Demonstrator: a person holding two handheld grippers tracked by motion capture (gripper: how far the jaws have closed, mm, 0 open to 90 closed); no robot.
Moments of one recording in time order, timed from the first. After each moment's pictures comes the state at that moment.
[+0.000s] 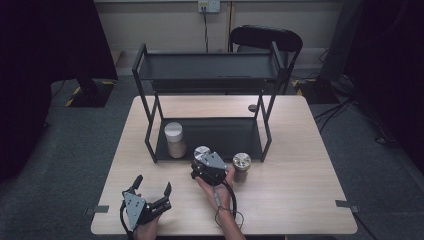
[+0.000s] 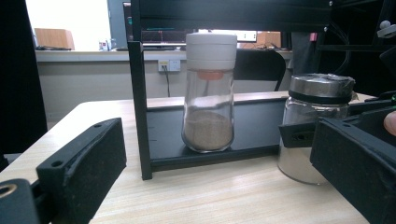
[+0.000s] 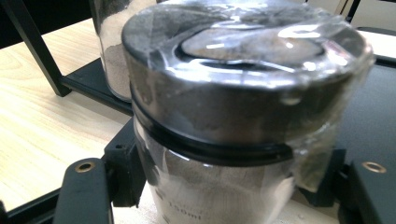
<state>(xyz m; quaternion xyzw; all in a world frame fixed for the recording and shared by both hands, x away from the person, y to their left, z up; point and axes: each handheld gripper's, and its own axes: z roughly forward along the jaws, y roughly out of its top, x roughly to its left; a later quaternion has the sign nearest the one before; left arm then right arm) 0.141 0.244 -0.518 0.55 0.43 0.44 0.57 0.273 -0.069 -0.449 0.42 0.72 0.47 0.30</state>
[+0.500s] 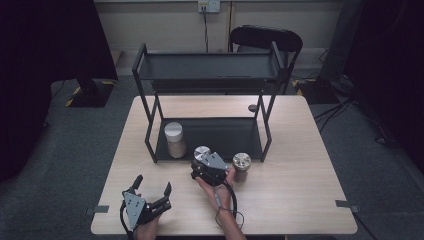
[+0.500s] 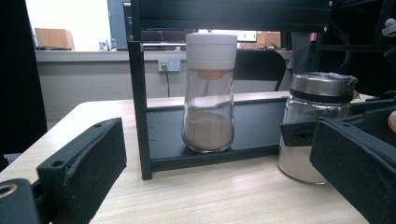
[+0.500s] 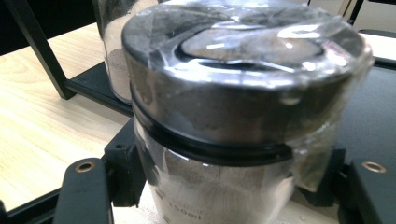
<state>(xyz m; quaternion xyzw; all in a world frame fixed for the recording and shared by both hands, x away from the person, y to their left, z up) 0.141 0.244 -0.518 0.55 0.43 0.44 0.57 0.273 -0.073 -0.451 0.42 0.72 0.47 0.29</state>
